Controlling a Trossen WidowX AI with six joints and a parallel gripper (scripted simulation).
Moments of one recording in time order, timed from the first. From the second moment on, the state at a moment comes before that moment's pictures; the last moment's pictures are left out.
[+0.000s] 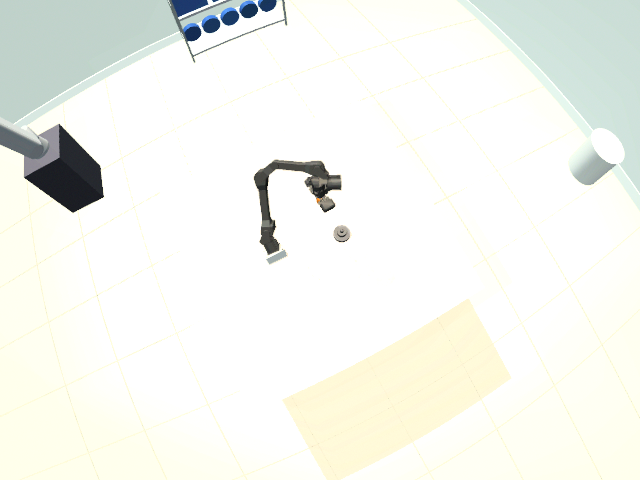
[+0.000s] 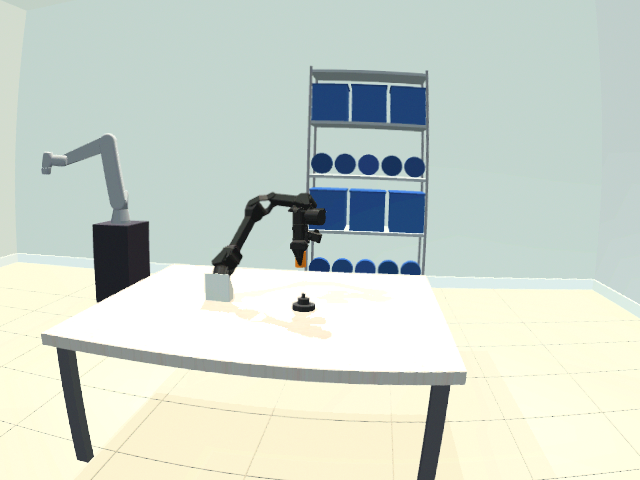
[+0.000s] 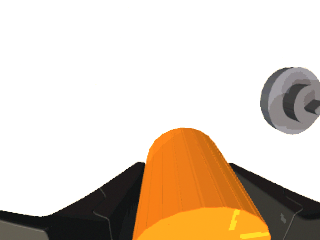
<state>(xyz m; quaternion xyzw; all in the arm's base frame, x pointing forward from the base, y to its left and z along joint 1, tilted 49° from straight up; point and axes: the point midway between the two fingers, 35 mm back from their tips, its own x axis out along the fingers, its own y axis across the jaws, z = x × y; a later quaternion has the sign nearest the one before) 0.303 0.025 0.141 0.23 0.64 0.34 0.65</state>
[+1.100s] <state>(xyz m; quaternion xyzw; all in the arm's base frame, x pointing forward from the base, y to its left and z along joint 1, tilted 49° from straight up) 0.337 -0.016 0.053 0.22 0.64 0.35 0.64</state>
